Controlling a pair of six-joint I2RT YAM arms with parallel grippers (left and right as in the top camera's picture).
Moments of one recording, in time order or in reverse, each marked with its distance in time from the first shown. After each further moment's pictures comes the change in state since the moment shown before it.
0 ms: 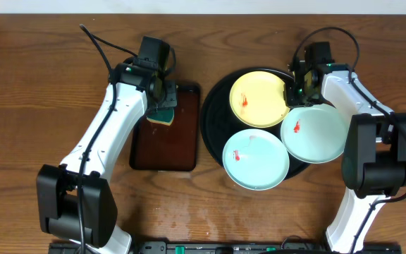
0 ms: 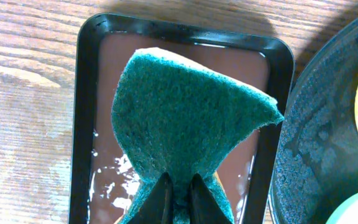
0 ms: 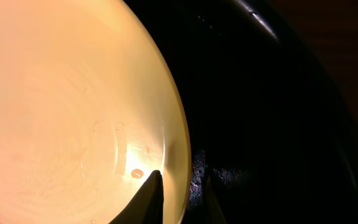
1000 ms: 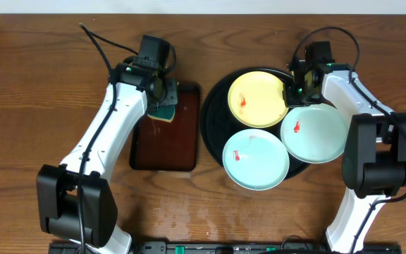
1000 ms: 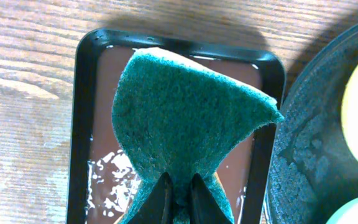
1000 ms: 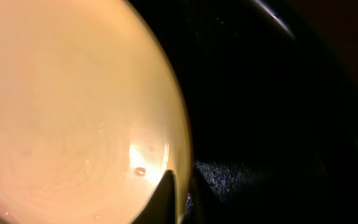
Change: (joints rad) left arm -0.003 0.000 0.005 0.031 0.000 0.003; right arm -0.002 0.000 0.004 -0.002 -0.043 -0.001
